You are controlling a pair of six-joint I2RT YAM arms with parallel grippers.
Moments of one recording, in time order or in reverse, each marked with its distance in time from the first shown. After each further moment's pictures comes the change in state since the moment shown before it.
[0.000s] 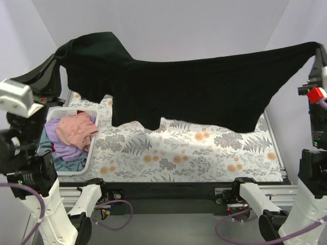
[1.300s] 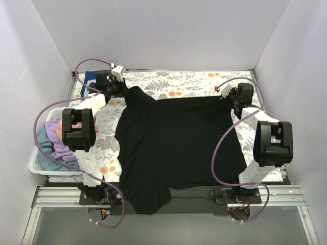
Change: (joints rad) left arm -0.168 1.070 -0.381 0.272 0.074 0.067; right arm -0.014 0.722 -0.914 0.578 -0.035 -0.291
